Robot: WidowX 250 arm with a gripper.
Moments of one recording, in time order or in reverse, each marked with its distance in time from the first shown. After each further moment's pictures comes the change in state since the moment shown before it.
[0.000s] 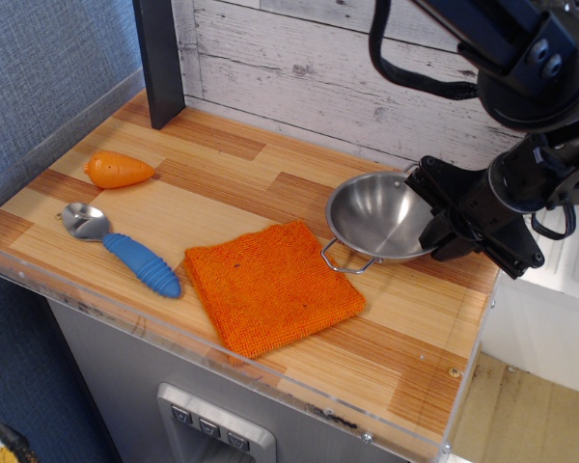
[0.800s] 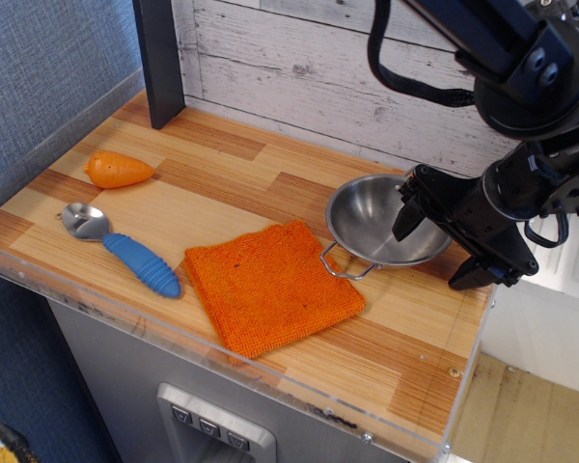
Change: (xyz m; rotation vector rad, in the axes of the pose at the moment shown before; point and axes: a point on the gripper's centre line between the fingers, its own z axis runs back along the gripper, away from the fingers) arm -0.004 0.002 -0.003 0.017 0.008 0.001
